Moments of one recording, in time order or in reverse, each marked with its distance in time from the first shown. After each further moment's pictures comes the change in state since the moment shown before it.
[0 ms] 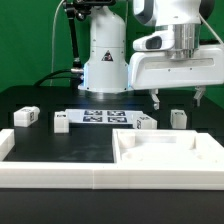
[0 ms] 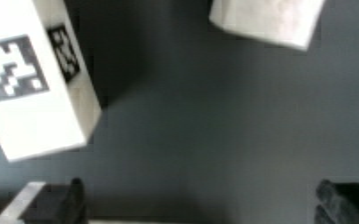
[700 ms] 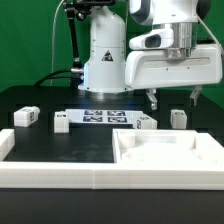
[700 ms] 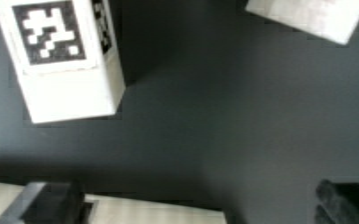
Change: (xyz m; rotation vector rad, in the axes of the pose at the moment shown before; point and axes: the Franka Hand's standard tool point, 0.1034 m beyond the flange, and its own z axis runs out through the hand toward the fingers) arm 0.011 0.008 -0.005 0.005 0.091 -0.010
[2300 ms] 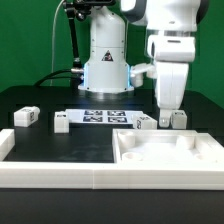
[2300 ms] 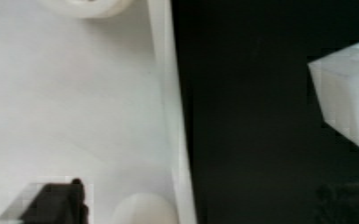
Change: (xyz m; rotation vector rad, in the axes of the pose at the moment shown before) arm 0.045 0.037 -0.002 -0.018 -0.142 -1.286
